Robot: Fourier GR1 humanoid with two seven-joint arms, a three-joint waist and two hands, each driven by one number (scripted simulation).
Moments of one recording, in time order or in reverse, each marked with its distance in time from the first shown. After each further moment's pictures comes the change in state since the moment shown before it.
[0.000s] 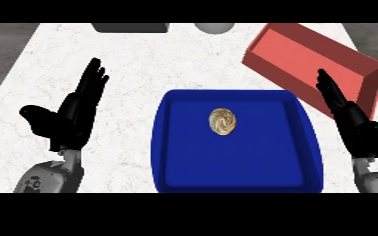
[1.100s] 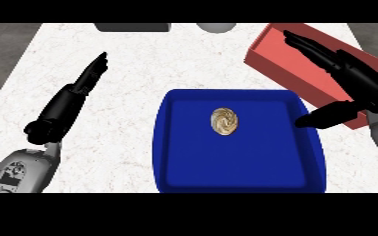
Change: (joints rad) left arm -0.067 0.184 -0.016 0.098 -0.099 -0.302 -0.243; right arm -0.366 -0.166 0.085 0.039 0.278 0.309 -0.361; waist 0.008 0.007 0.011
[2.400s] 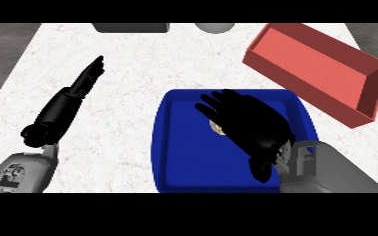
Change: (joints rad) left arm 0.029 -0.040 0.069 0.028 -0.052 -0.070 -0.050; right arm -0.115 0.283 0.381 -0.309 0.402 0.511 0.825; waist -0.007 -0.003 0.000
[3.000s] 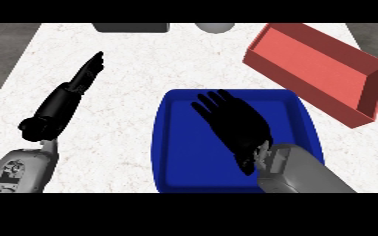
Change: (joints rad) left arm -0.025 -0.037 0.051 -0.007 -0.031 -0.052 0.038; right arm 0.053 0.112 0.021 0.117 0.260 -0.049 -0.065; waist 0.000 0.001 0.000
